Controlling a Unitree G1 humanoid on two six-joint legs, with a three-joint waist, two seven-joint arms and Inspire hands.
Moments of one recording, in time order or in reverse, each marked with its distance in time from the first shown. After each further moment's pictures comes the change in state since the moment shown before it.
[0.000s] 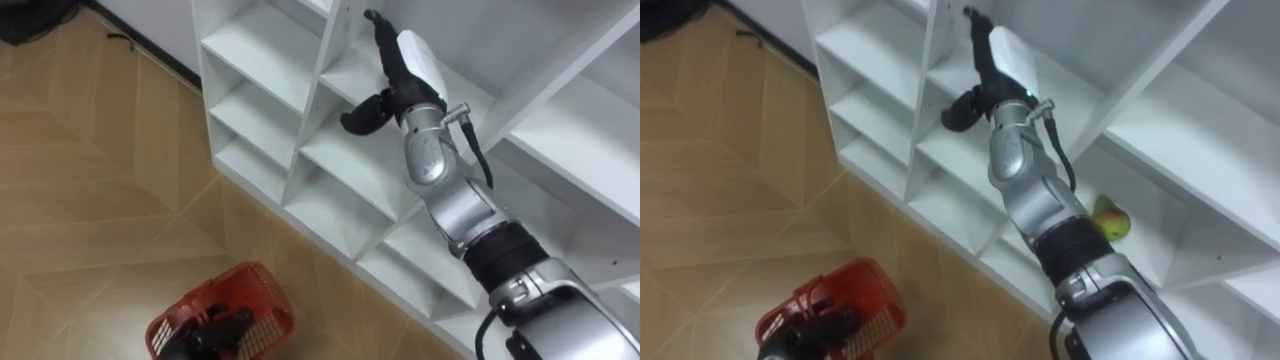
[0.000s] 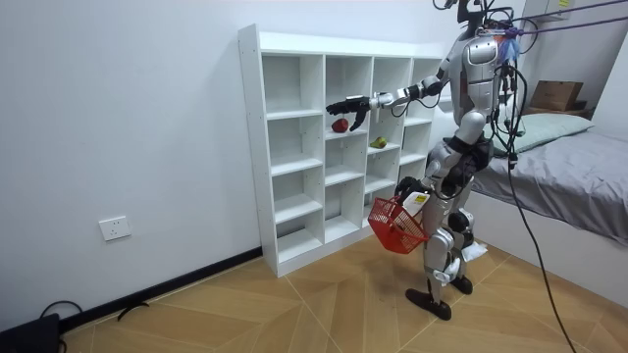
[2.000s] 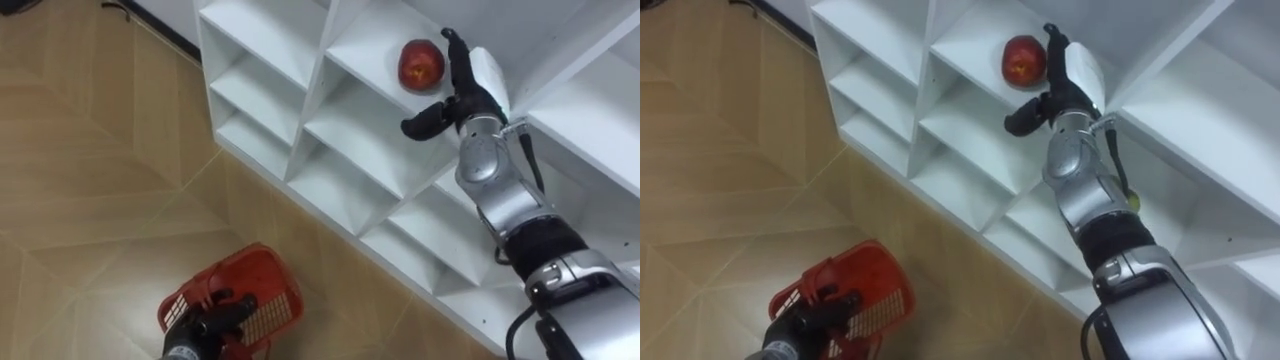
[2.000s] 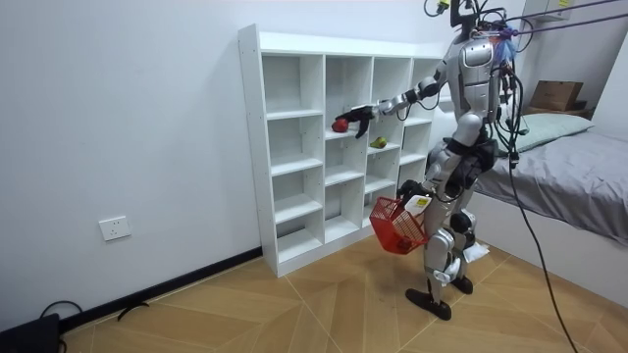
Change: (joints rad) left arm -0.074 -0.021 -0.002 0.076 0.020 -0.042 -0.009; right arm -0.013 -0.102 -0.057 0.217 0.097 -0.078 -0.004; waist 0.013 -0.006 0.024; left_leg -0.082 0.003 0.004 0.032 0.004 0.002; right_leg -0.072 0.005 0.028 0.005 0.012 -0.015
